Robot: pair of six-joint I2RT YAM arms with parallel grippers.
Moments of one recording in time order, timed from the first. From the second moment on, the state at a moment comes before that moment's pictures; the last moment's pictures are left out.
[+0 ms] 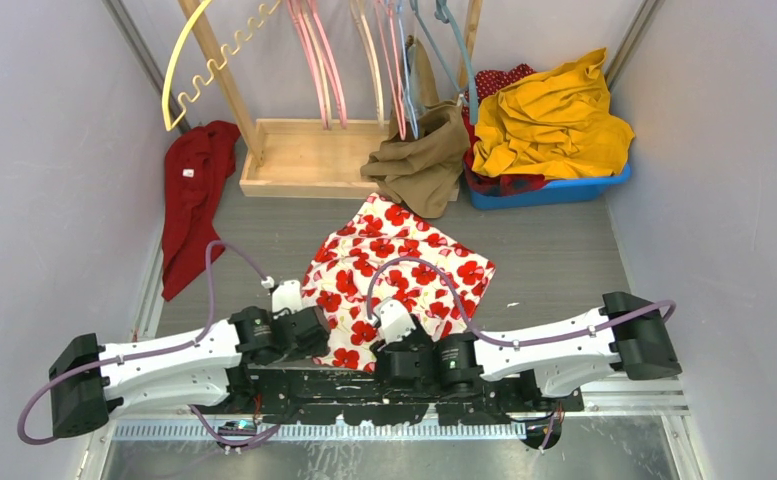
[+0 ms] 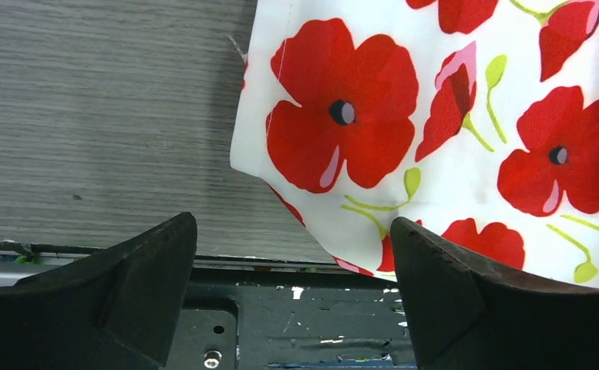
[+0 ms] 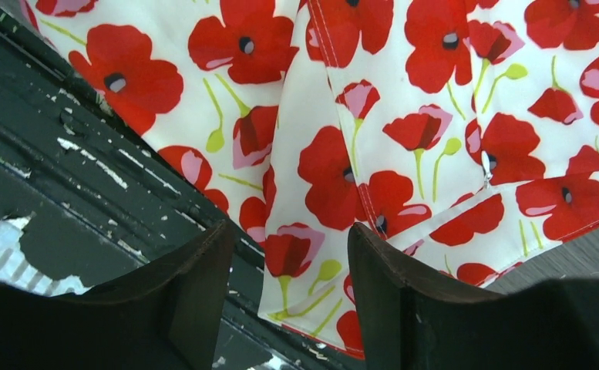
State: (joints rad) left arm -1.14 0.92 0.51 -0.90 -0.44 -1.21; right arm 1.59 1.29 0.80 -0.59 0.61 0.76
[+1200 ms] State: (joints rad) left arm -0.99 0.95 0.45 -0.71 -0.37 -1.12; right arm 1.59 1.40 0.82 -0.62 0.62 0.77
